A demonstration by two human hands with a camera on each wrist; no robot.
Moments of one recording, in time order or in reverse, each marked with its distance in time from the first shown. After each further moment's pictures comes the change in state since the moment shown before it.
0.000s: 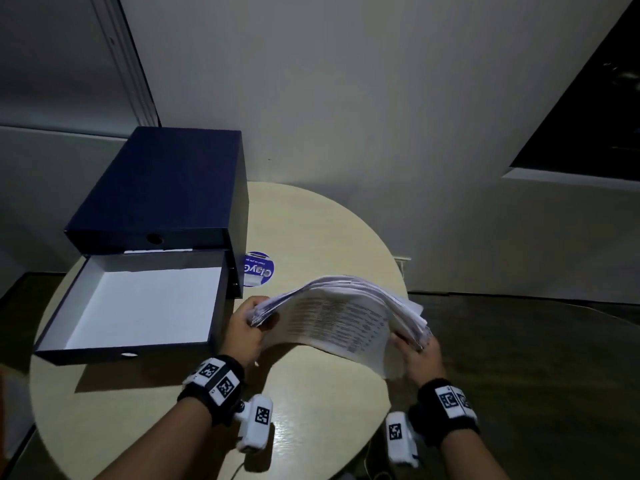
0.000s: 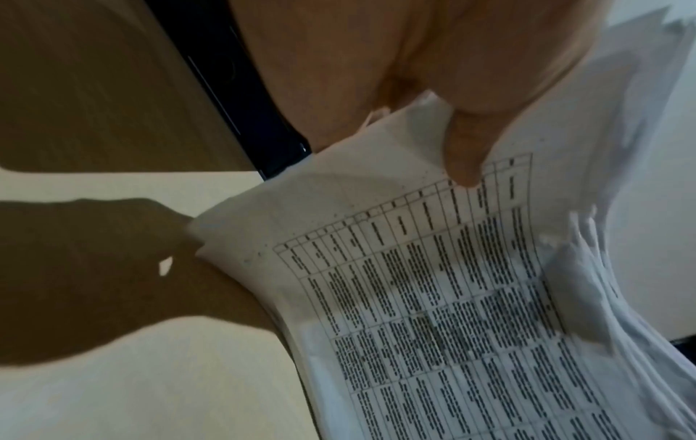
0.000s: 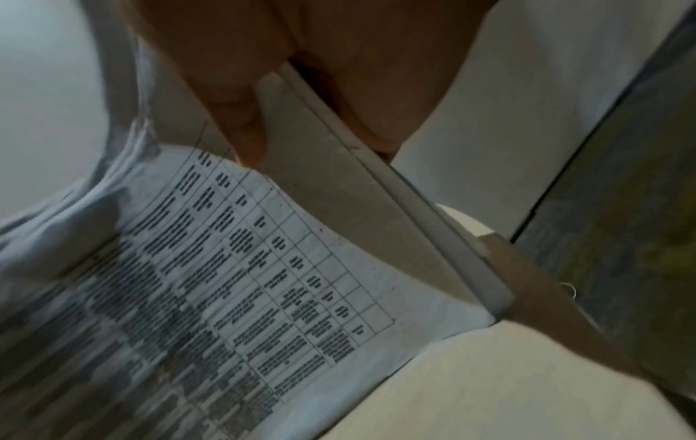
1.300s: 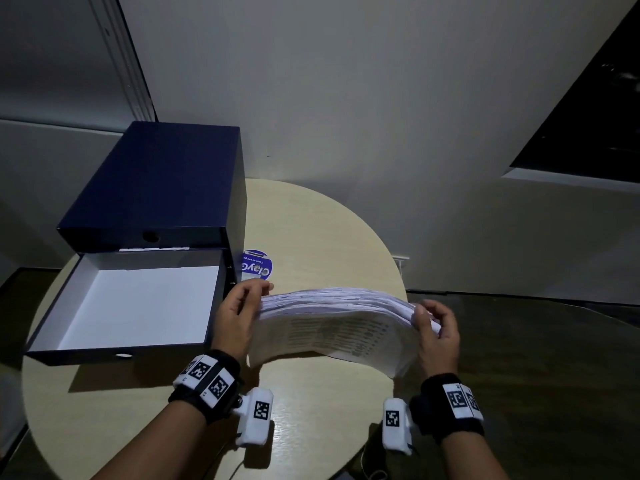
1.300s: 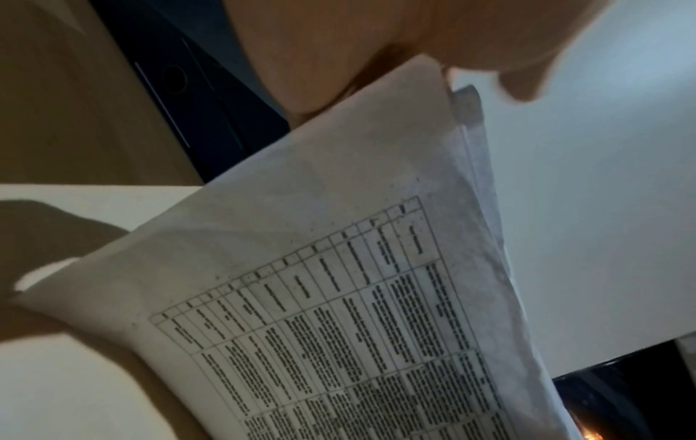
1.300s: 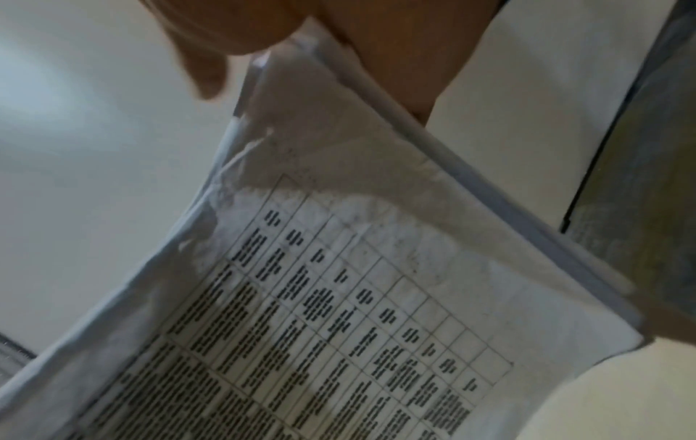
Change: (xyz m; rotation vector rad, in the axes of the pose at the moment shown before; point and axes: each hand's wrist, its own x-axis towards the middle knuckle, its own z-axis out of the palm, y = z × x) left_hand 0.016 -0.007 -0.003 -0.092 0.140 0.158; right_hand 0.003 -0.020 -0.003 0.082 0.239 -0.174
